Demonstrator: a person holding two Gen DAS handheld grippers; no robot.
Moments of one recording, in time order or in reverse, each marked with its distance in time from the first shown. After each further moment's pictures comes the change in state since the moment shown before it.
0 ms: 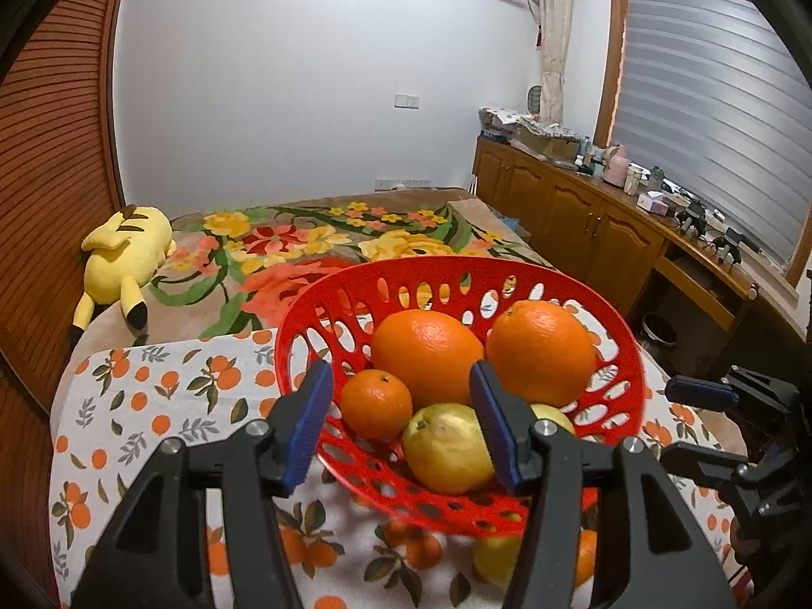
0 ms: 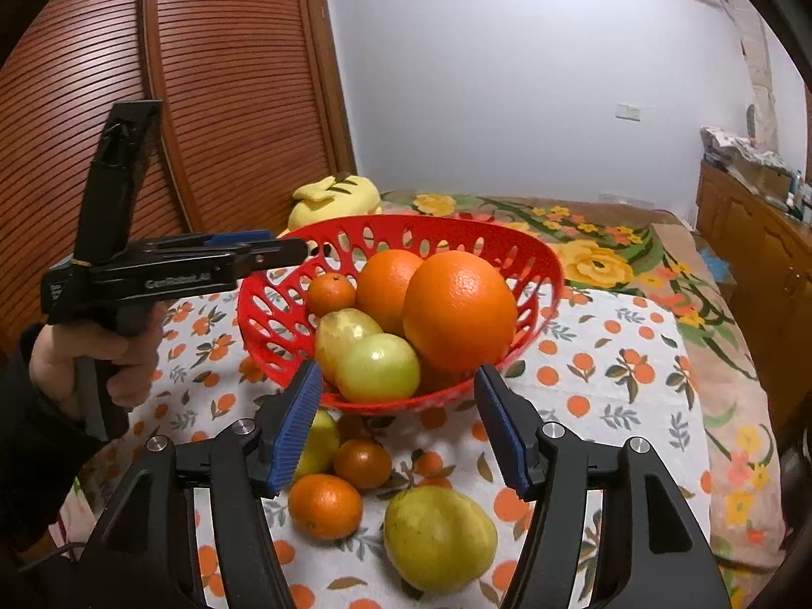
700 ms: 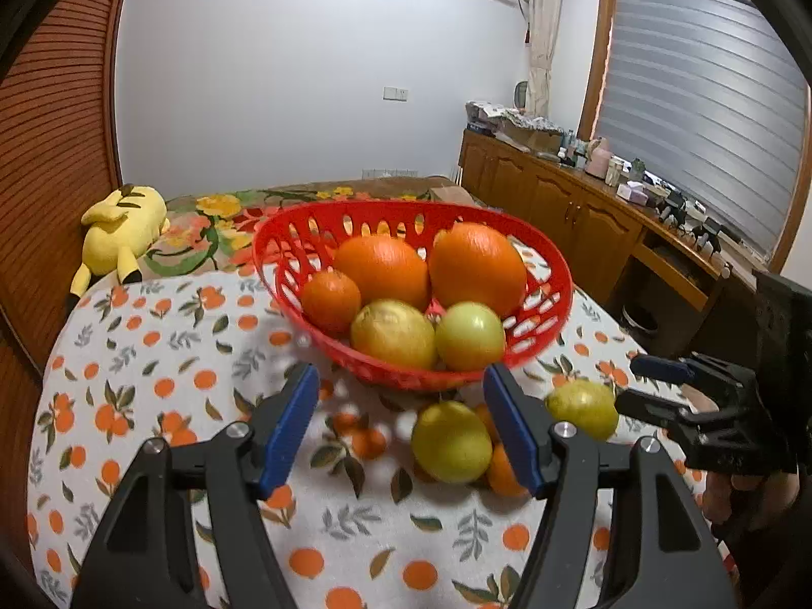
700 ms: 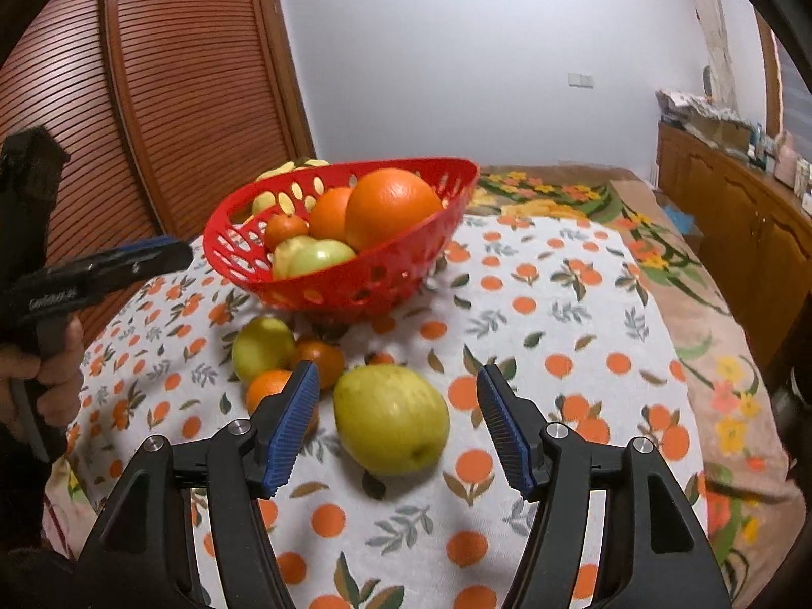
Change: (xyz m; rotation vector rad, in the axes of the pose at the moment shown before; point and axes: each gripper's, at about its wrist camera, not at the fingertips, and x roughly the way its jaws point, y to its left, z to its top) left arm -0.049 -0.036 -0.063 -0.018 0.025 -0.033; right arm -0.021 -0.021 -0.059 0.102 0.055 -0.078
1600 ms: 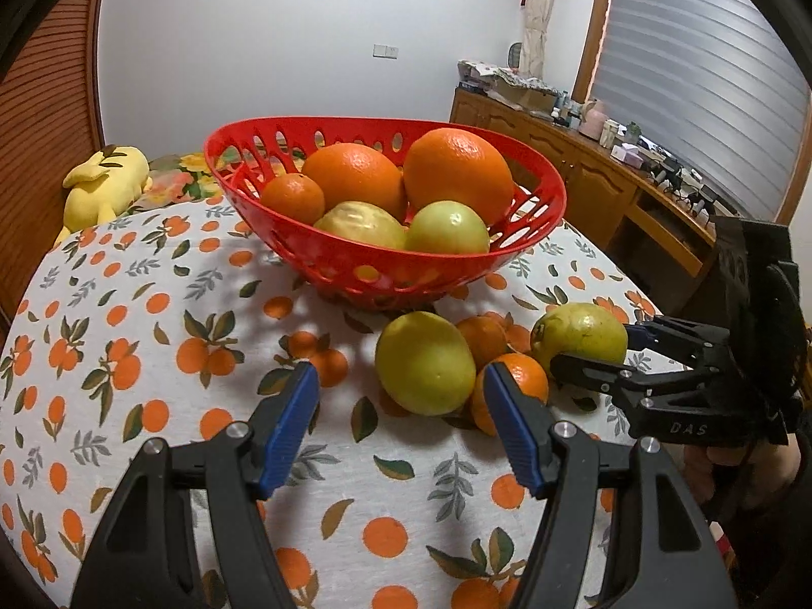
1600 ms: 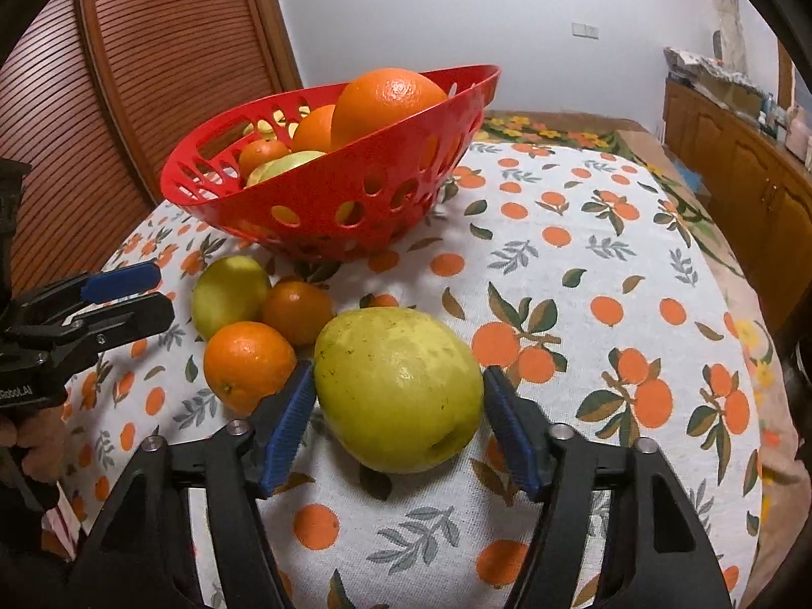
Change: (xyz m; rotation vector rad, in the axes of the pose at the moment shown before) left arm 0.031 -0.015 -0.037 -0.003 0.117 -0.031; right arm 0.047 0.005 -0.016 0.005 0.136 0.000
